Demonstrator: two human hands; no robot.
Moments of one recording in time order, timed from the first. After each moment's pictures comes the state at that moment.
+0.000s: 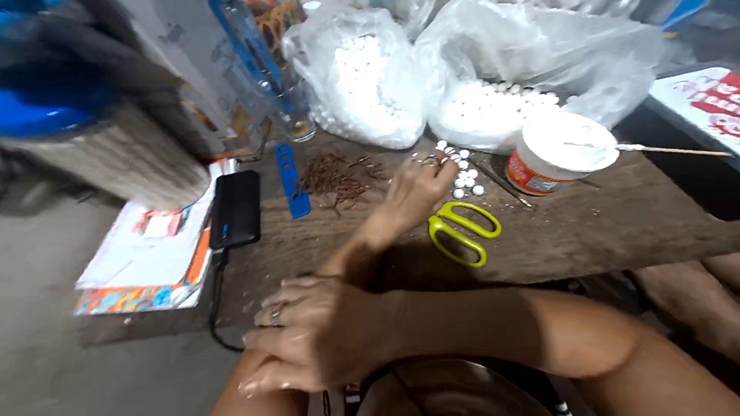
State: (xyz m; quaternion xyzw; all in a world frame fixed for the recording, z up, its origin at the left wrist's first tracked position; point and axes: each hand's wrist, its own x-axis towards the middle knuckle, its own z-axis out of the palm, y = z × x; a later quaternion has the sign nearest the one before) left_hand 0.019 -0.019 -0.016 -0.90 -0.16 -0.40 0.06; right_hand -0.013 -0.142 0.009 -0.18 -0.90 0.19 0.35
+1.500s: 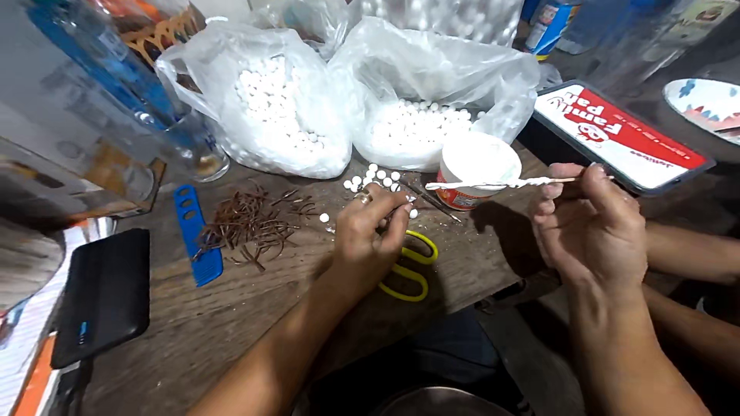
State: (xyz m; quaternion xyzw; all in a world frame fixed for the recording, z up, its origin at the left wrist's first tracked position) left_hand 0.043 -0.049 -0.004 -0.81 -0.19 -0.52 -0.20; right_hand 0.254 -0.176 0.018 -0.42 -0.38 0.26 0.78
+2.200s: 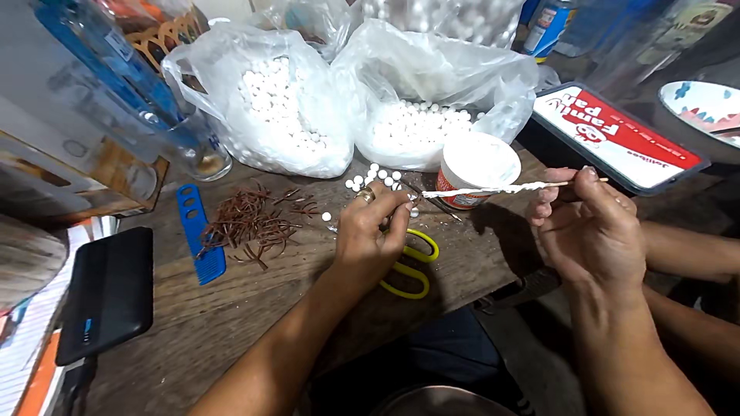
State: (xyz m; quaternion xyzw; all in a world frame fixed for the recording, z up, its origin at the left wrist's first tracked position) left_hand 0.042 -0.050 -0.004 -0.81 -0.19 -0.51 -0.20; right_hand 0.251 -0.179 0.018 -0.43 -0.39 0.26 0.78
